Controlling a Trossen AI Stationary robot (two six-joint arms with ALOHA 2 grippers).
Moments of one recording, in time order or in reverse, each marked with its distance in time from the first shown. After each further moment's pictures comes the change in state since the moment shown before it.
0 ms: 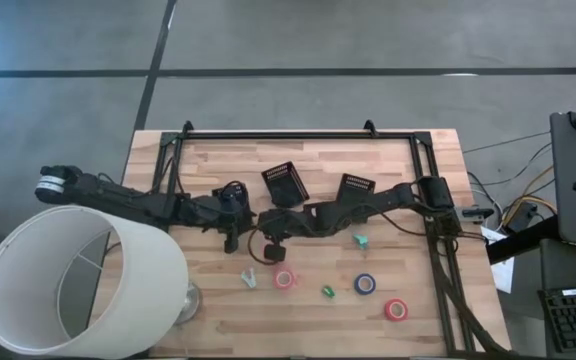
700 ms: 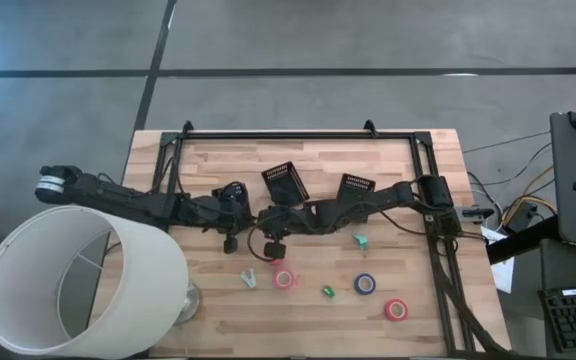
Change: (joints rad) left arm 0.001 0.000 0.000 -0.002 0.011 0.023; right arm -0.020 0.000 0.000 0.006 0.002 -0.038
